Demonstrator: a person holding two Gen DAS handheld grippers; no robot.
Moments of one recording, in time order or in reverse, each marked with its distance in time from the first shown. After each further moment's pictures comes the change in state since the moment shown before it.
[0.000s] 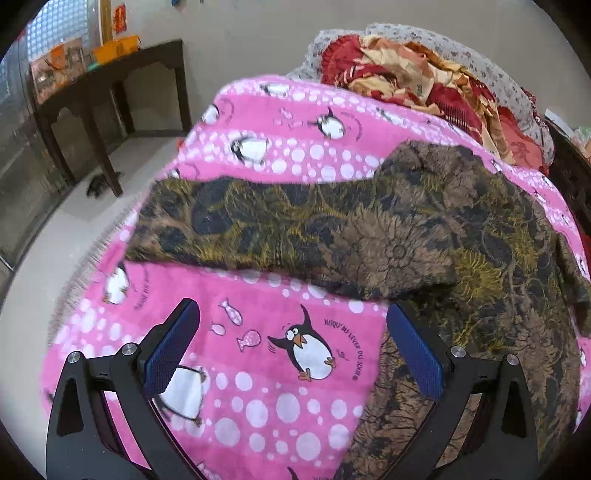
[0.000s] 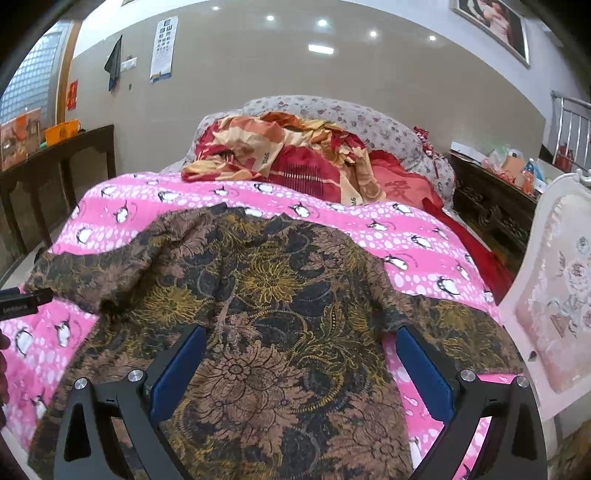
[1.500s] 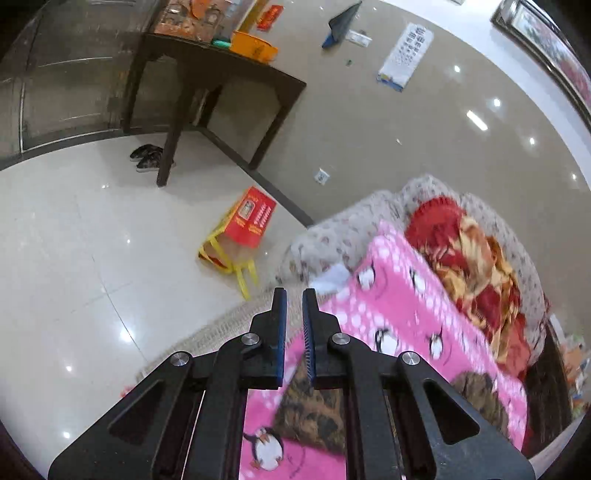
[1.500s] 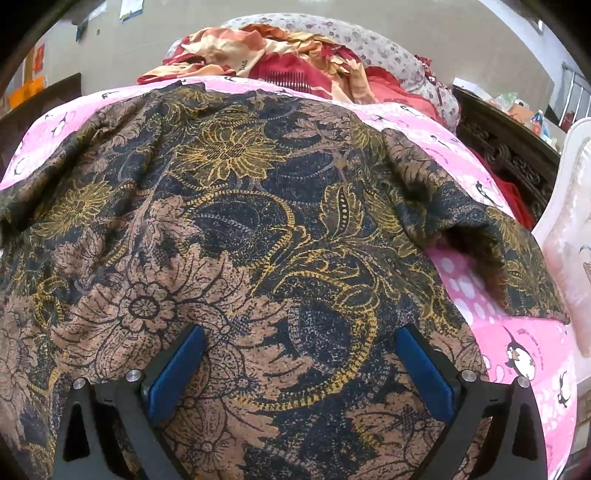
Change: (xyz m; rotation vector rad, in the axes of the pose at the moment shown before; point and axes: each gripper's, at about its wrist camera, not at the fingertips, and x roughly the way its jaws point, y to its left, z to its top) left arm -0.030 0.252 0.097 -0.560 -0.298 -0.076; right arm 0.132 -0.004 -0.072 0.023 0.256 -0.060
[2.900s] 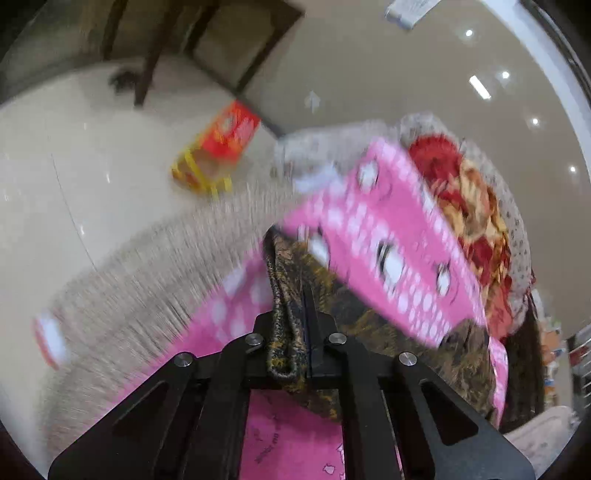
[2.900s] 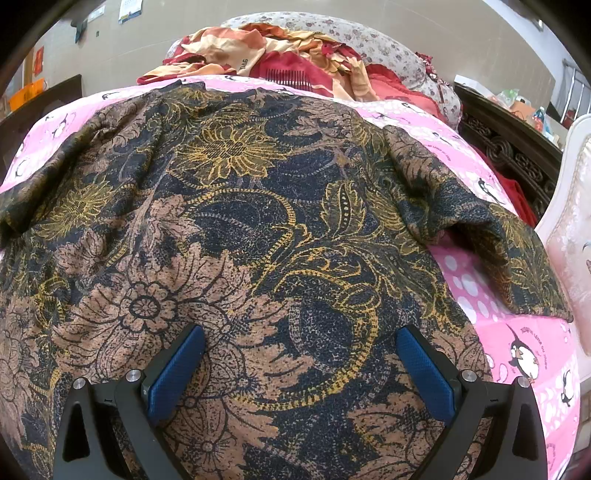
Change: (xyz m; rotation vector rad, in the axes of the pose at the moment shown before) left arm 0.065 -0.003 -0.063 -0.043 0.223 -0.067; right arm 0.001 0.001 0.000 0.008 0.005 0.009
